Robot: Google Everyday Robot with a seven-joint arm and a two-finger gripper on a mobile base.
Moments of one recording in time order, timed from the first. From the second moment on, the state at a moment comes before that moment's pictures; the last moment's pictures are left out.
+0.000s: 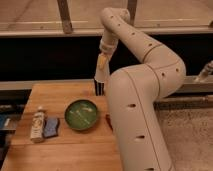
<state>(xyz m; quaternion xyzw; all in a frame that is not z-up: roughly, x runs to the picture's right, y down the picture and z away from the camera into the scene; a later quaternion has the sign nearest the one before) -0.002 -0.146 0.810 -0.33 -0.01 0.29 0.90</state>
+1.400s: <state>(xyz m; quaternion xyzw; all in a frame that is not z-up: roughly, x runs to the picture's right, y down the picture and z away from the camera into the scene) 0.002 -0.136 0.818 -0.34 0.01 0.30 0.89</state>
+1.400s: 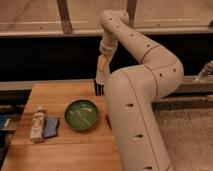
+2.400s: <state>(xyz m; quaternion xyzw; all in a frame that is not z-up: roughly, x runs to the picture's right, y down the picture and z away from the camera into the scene) -0.016 -0.142 0.836 -0.35 -0.01 0.28 0.89</state>
